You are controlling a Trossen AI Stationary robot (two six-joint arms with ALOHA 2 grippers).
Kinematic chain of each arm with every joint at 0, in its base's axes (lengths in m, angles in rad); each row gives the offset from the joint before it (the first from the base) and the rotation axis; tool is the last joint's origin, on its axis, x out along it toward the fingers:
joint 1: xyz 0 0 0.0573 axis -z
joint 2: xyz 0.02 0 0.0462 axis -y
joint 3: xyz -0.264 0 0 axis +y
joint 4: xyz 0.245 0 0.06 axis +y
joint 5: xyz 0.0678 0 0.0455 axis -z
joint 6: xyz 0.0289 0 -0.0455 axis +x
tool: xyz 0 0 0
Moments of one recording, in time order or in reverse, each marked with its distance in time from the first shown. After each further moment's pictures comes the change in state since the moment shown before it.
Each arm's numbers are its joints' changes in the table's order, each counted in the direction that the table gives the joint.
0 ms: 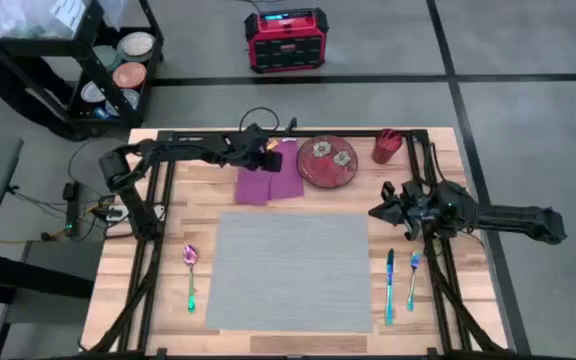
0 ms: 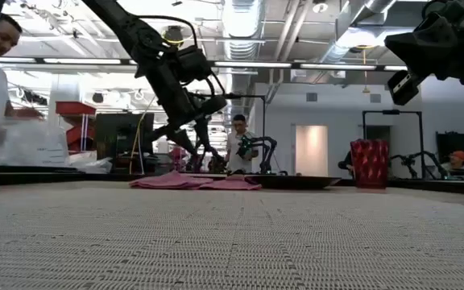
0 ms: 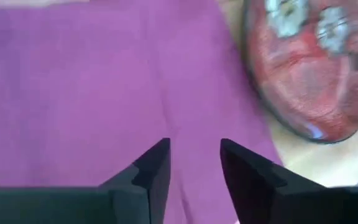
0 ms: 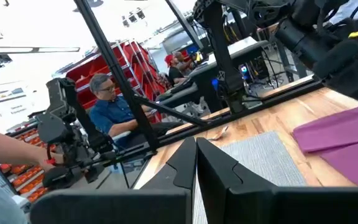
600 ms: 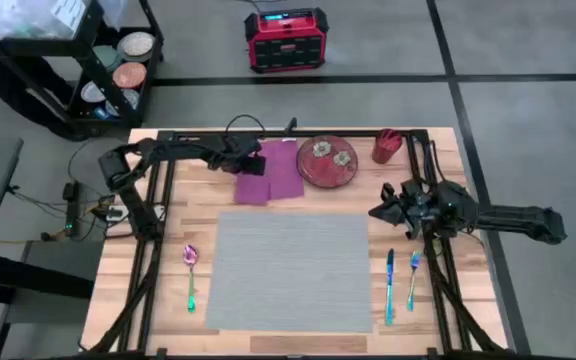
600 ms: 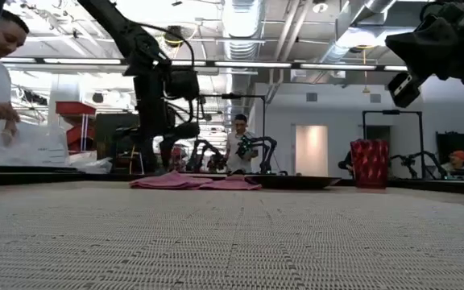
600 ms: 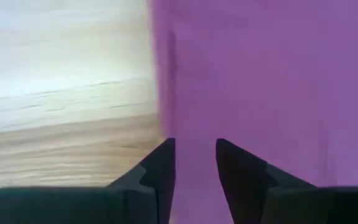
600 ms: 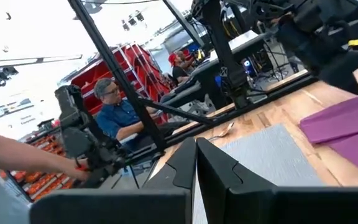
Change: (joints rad) left arm -0.052 0.000 0.055 0.144 -0.219 -0.076; right arm -0.002 0.000 0.000 0.000 -0.012 0.066
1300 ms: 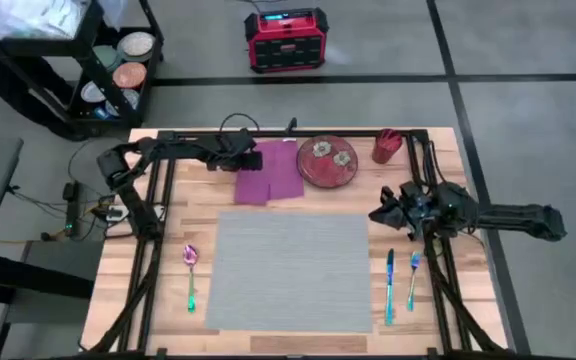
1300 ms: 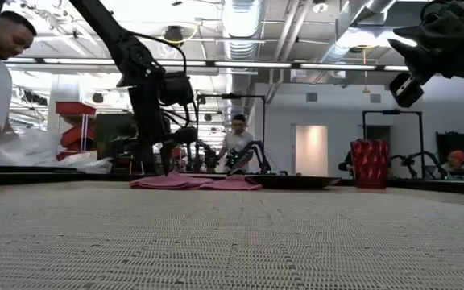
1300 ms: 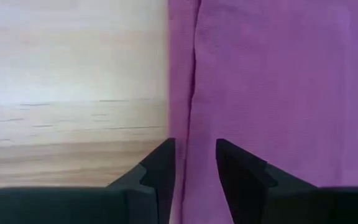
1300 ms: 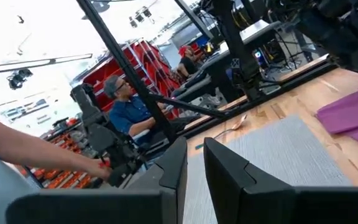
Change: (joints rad) left arm -0.044 -0.005 0.068 -0.123 0.043 0.005; right arm -0.036 0.000 0.000 0.000 -0.001 0.046
